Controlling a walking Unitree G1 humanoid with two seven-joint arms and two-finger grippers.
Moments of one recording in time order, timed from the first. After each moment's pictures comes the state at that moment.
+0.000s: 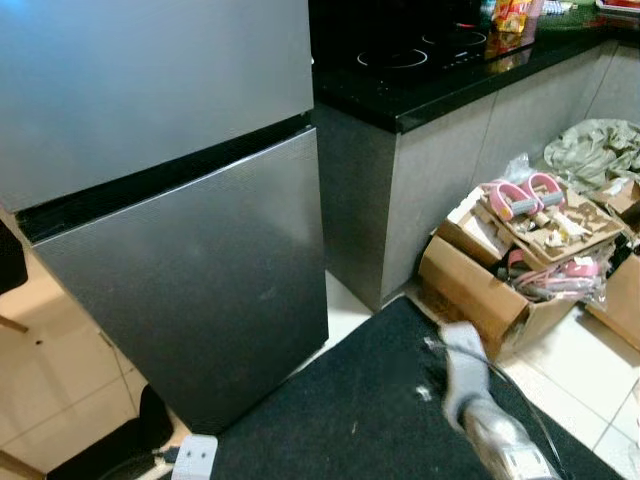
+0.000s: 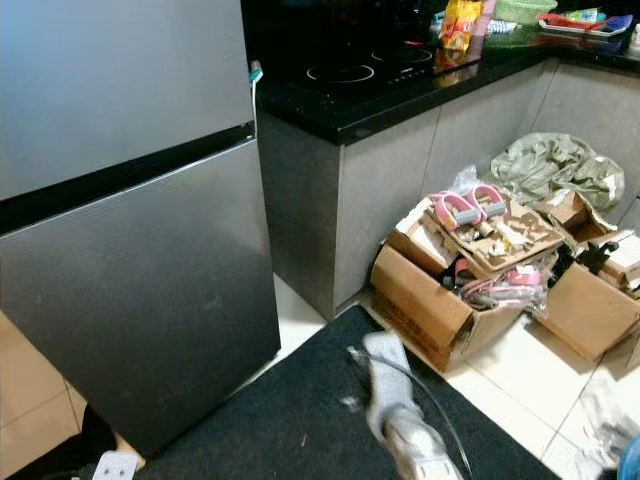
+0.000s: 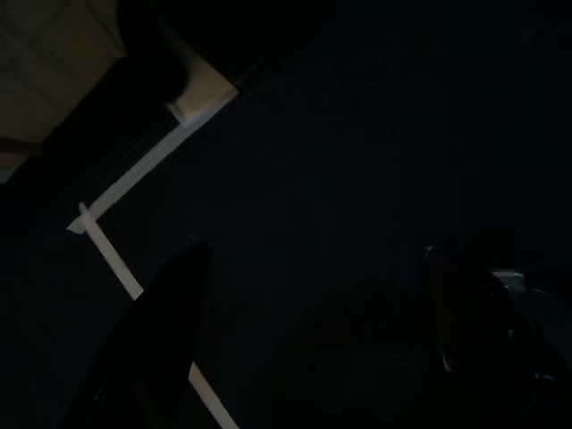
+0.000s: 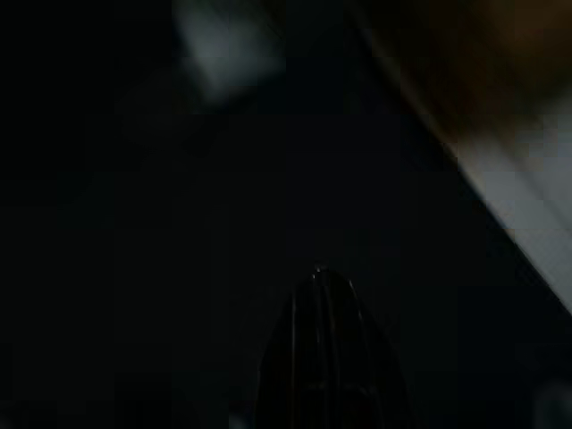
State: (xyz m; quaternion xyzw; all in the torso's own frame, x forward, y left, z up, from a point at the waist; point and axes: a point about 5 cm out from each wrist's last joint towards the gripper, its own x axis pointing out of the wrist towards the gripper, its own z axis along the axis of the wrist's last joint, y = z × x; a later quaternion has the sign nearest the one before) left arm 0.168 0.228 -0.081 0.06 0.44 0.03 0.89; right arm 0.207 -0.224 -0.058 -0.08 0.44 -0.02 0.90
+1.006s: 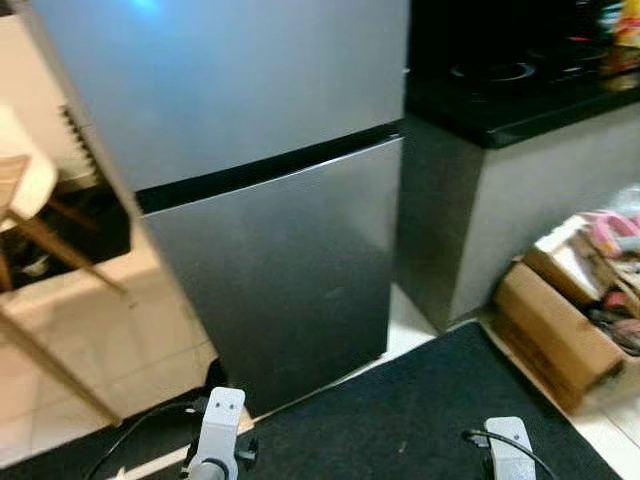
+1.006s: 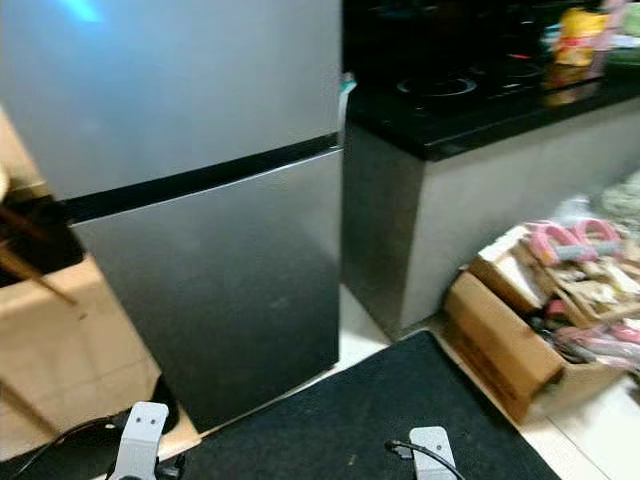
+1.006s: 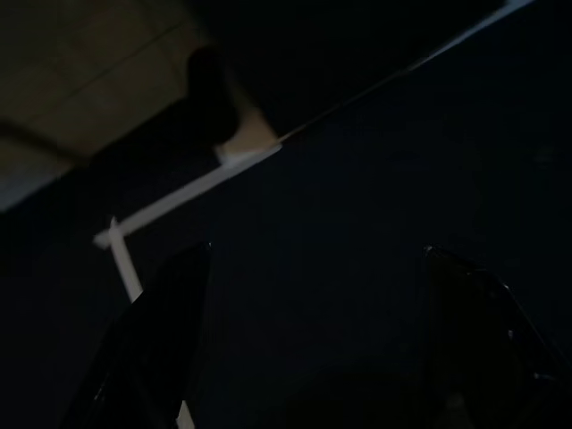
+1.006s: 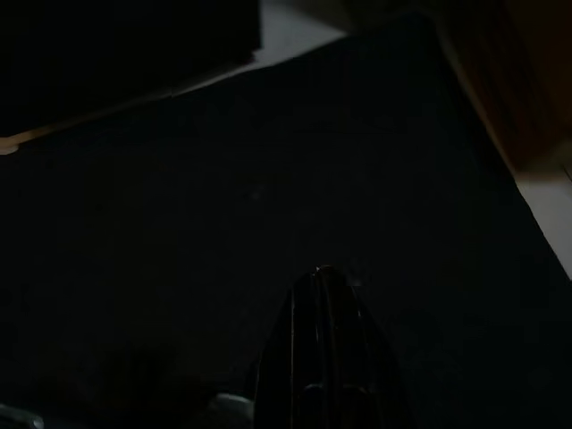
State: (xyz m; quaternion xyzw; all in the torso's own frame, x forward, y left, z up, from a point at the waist) left arm 0.217 0.201 -0.059 0.06 0.37 0.00 0.93; right arm 0.186 -0.215 -0.072 -0.07 0.41 -0.02 0.91
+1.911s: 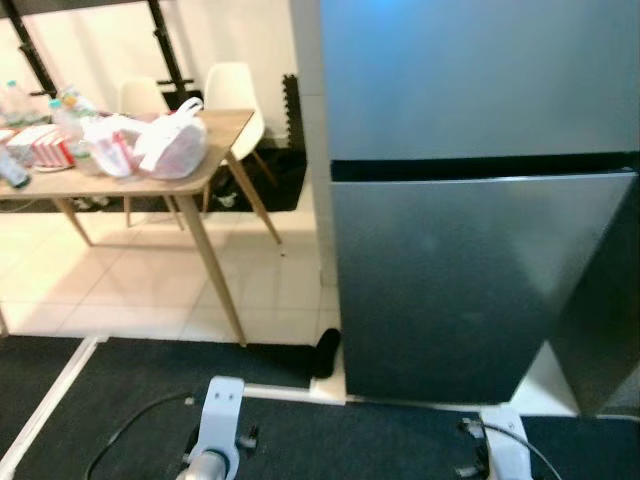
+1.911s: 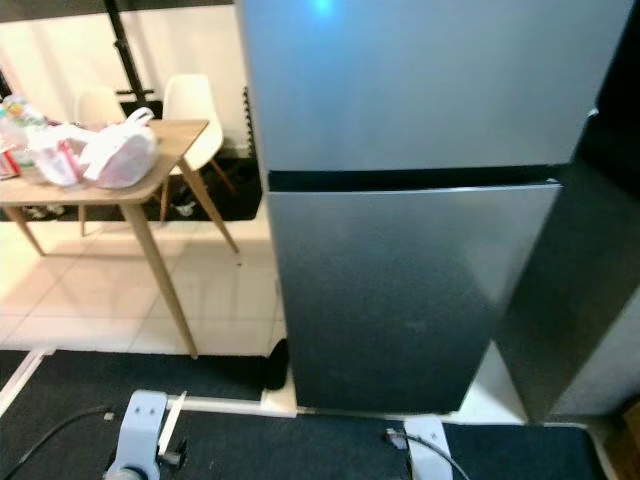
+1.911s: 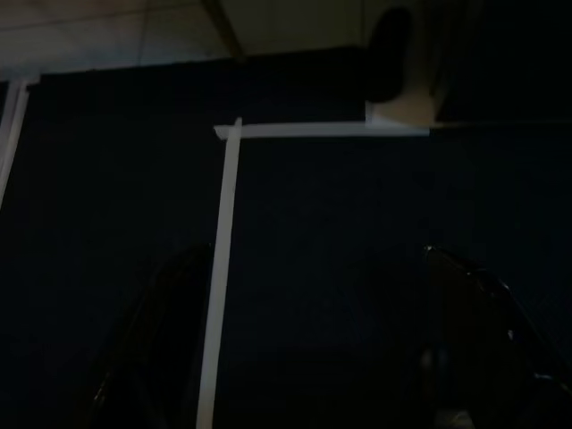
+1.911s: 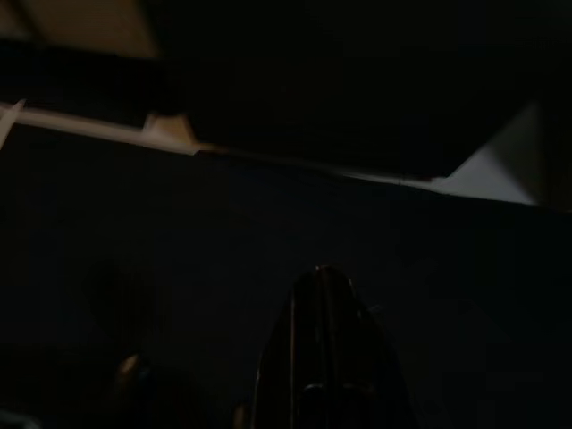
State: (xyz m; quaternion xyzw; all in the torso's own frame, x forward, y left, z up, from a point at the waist) left arm 0.233 0.196 -0.047 0.06 0.33 -0.01 0.94; right arm 0.197 -0.209 -0.068 -0.07 0.39 0.00 0.92
